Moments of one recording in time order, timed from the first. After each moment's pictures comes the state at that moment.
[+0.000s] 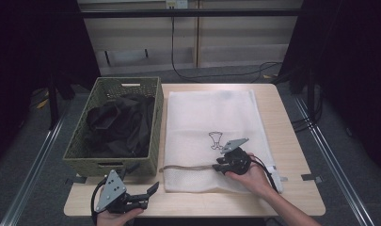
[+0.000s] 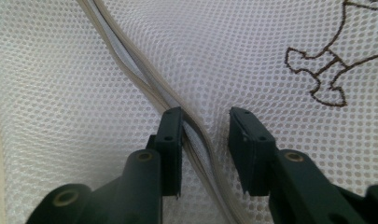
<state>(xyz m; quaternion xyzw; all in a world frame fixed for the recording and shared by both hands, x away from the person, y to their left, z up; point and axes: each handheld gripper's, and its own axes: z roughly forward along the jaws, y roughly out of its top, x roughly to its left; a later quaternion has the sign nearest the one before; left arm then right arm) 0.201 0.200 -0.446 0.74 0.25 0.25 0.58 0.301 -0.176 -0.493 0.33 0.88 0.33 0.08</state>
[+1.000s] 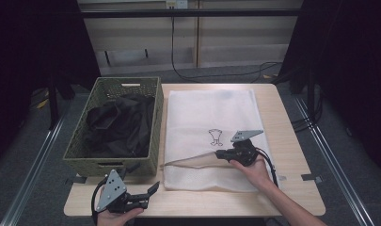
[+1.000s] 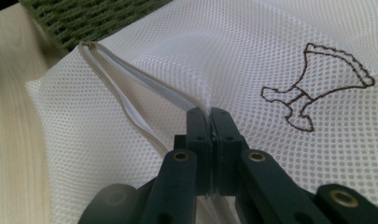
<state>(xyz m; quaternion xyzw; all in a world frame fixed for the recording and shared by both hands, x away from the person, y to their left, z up) 0.201 0.200 -0.446 0.74 0.25 0.24 0.57 0.313 -0.197 -0.475 0.35 0.82 0.44 0.07</state>
